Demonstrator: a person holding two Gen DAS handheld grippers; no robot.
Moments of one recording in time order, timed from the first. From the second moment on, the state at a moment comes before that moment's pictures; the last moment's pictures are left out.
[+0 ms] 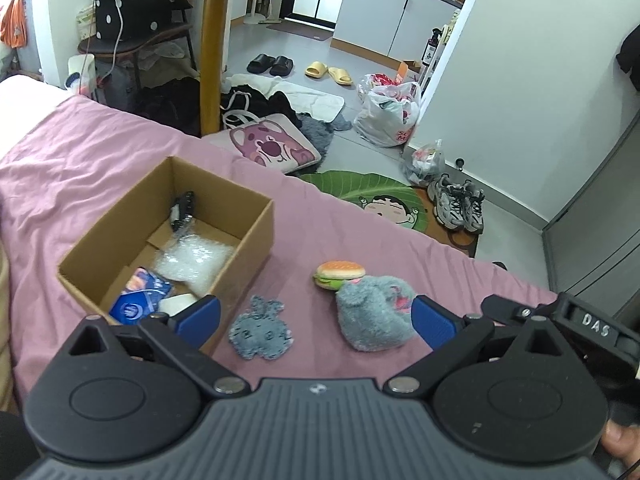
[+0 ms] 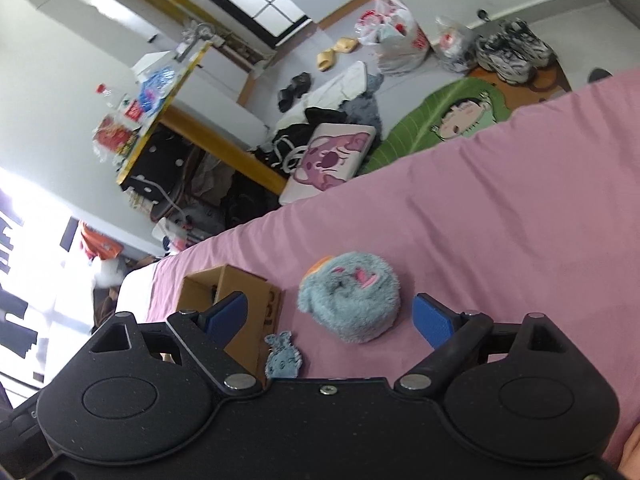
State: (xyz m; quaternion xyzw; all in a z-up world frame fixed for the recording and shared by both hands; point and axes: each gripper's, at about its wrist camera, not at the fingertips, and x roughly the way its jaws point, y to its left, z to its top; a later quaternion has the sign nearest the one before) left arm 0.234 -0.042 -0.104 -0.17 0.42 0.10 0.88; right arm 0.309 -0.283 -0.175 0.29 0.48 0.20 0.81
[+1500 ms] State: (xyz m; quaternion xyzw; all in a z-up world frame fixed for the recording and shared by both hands) left arm 0.335 -0.054 -0.239 -0.30 0.51 0.08 0.80; right arm 0.359 -0.262 -0.270 0.35 0.57 0.13 0.73
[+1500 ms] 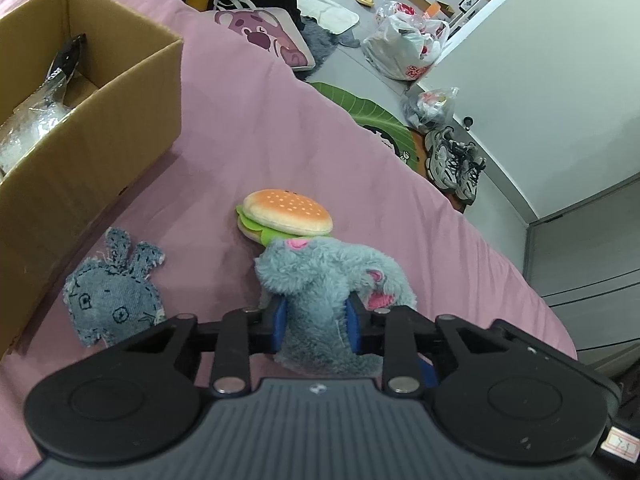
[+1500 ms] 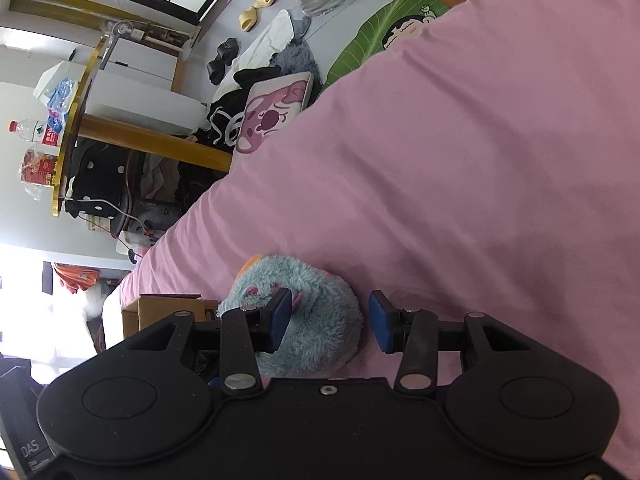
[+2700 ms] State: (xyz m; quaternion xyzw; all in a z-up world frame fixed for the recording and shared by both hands) left arm 0.258 0.014 -0.129 -0.35 0.42 0.05 0.84; right arm 0.319 -0.191 -0.139 0.26 0.50 0.21 0.80
